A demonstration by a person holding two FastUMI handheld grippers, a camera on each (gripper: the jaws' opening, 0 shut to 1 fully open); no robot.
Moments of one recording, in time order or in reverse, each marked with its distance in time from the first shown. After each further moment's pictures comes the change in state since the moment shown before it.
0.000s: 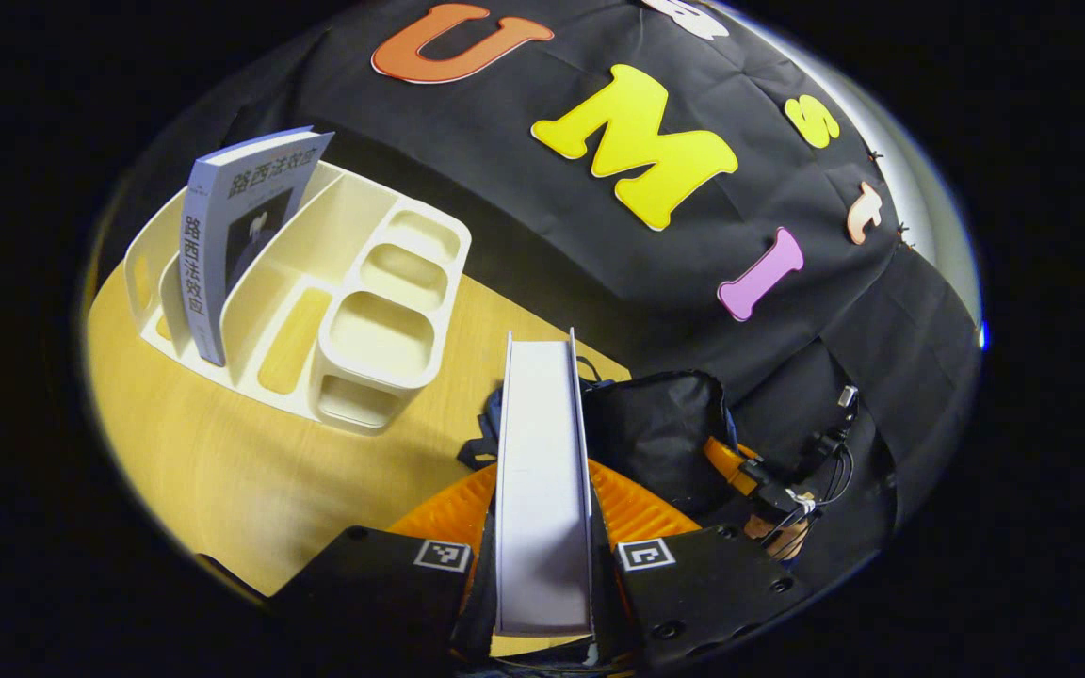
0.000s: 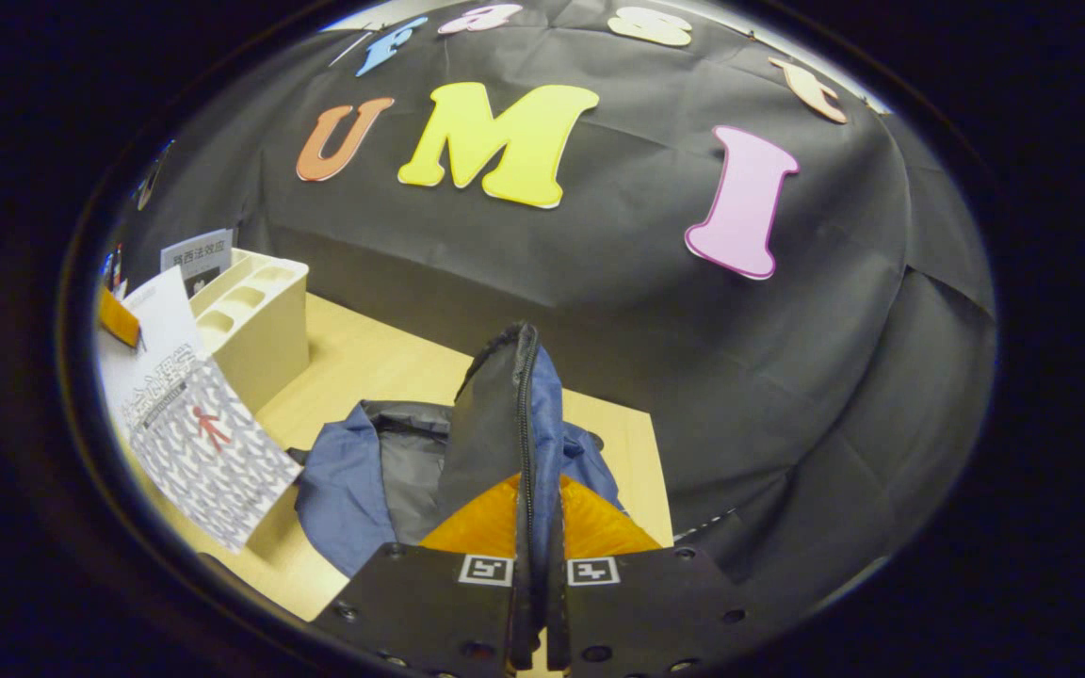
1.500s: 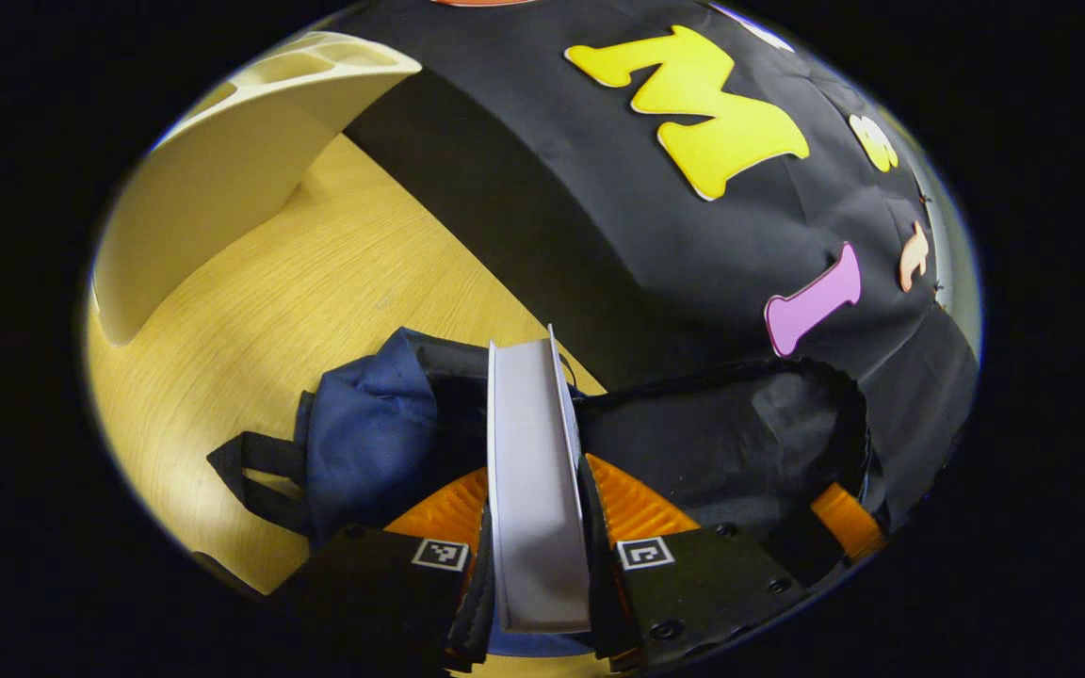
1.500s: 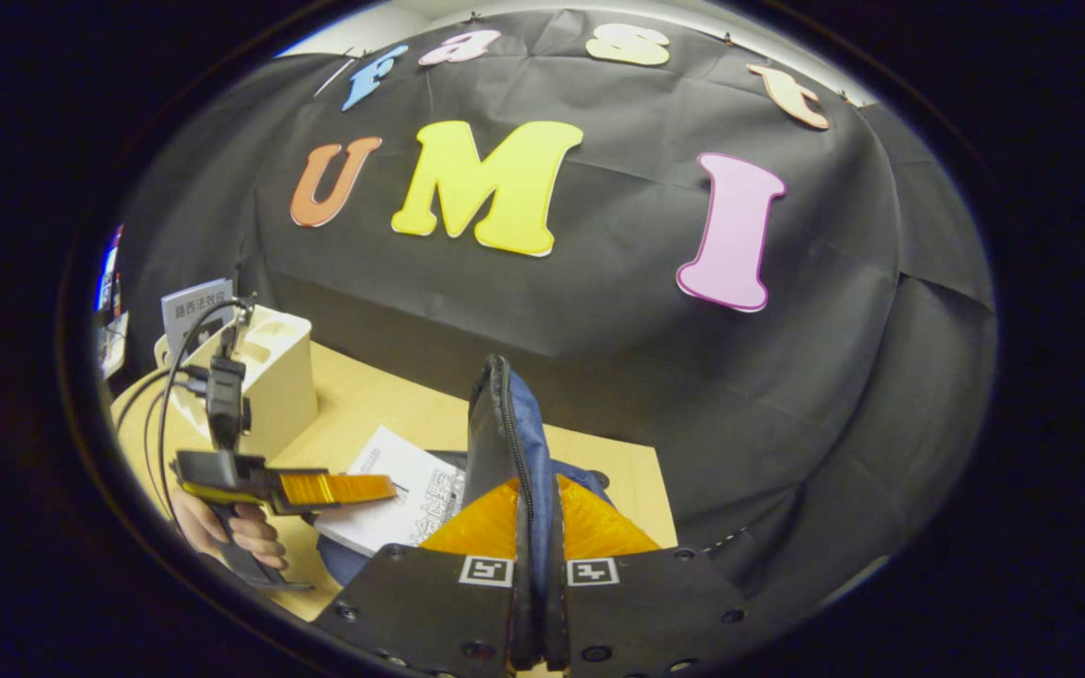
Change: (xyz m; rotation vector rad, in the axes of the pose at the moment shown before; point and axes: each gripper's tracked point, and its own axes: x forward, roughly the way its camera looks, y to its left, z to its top) left arm 0.255 -0.039 -0.059 -0.169 -0.121 -0.023; right arm -0.010 0.008 0.042 0.060 -0.122 0.023
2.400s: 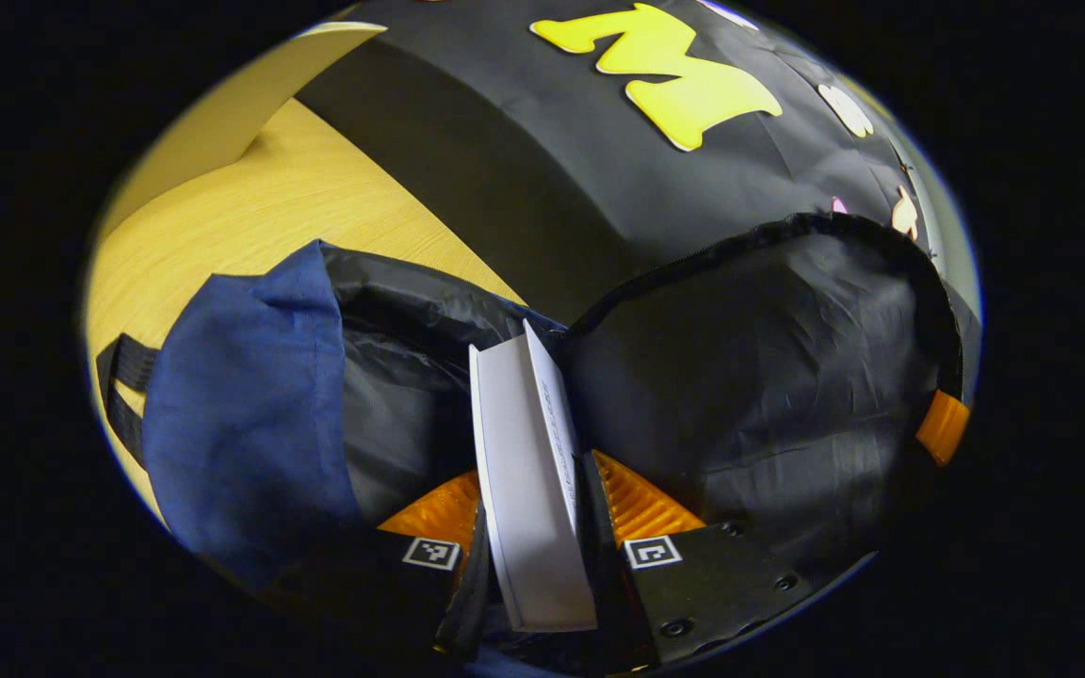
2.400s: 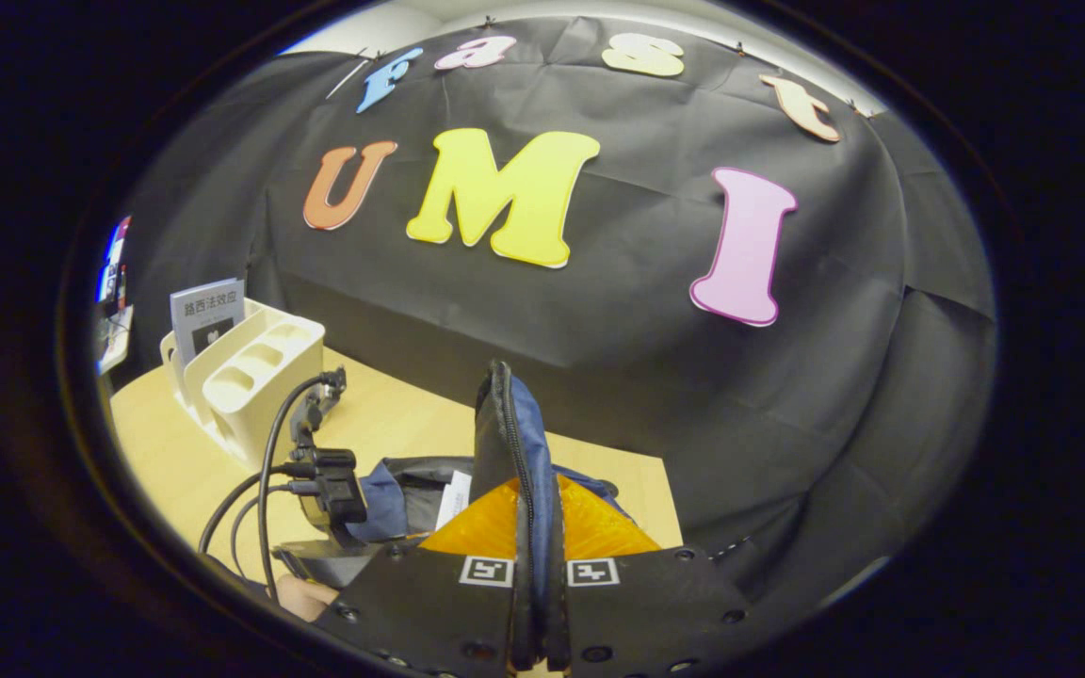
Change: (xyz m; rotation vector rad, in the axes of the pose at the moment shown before) left arm 0.061 -0.018 -0.054 0.058 0.010 -0.014; right arm 0.000 0.012 0.000 -0.032 -0.018 -0.003
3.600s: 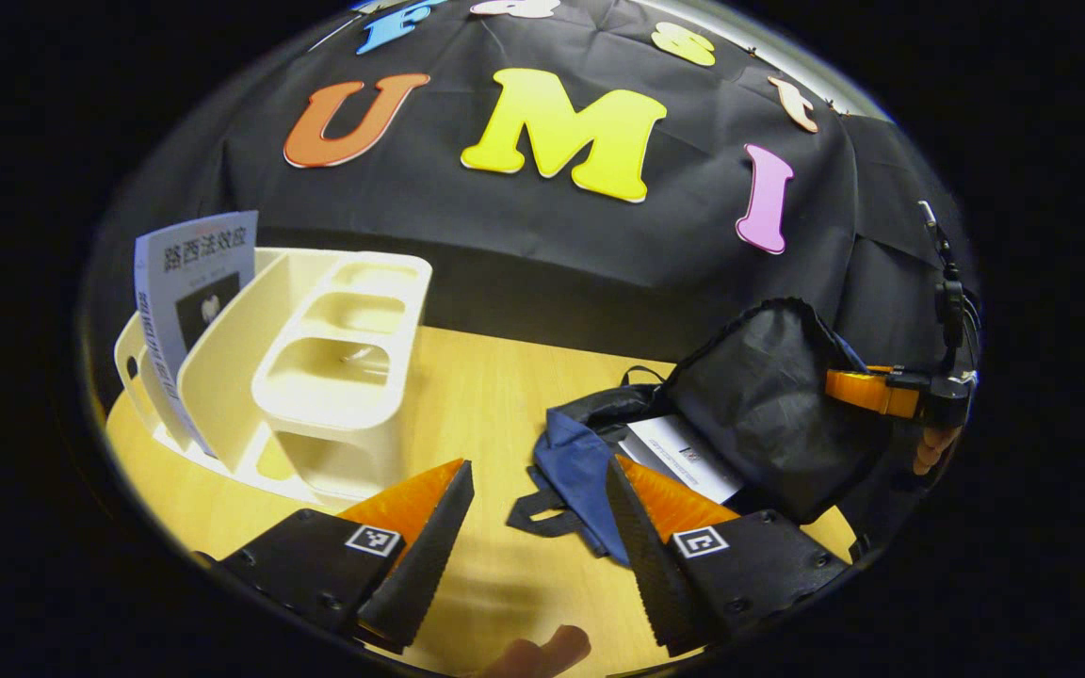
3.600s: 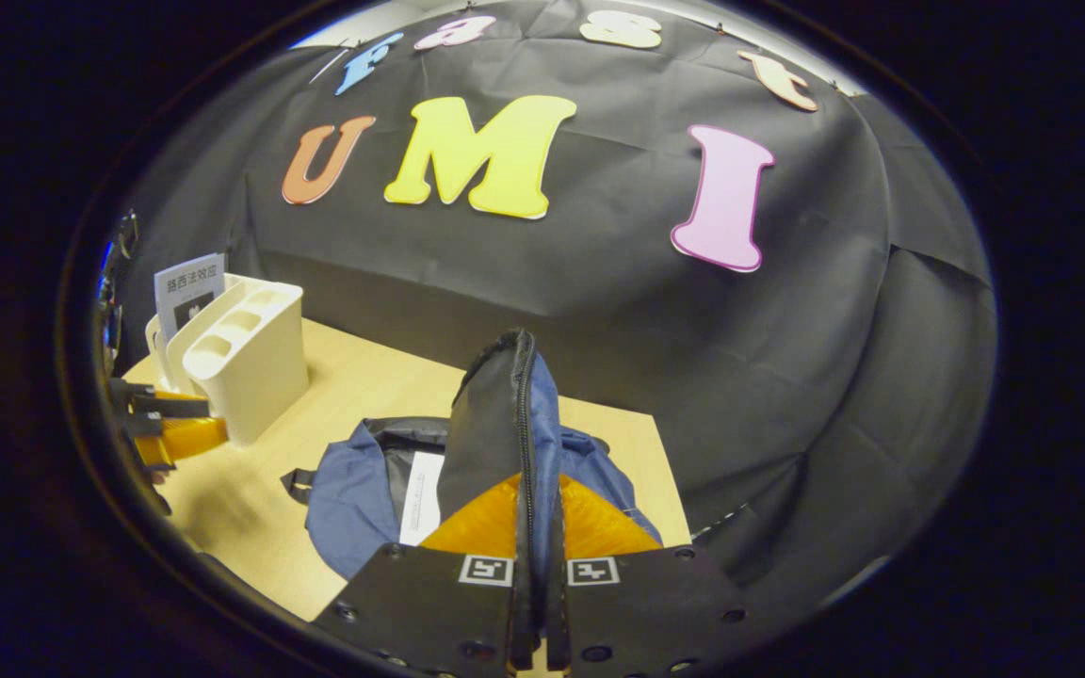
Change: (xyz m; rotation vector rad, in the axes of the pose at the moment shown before) left arm -0.238 0.096 0.127 0.616 -0.152 0.243; right arm 0.006 -0.008 -0.053 0.048 0.087 -0.035
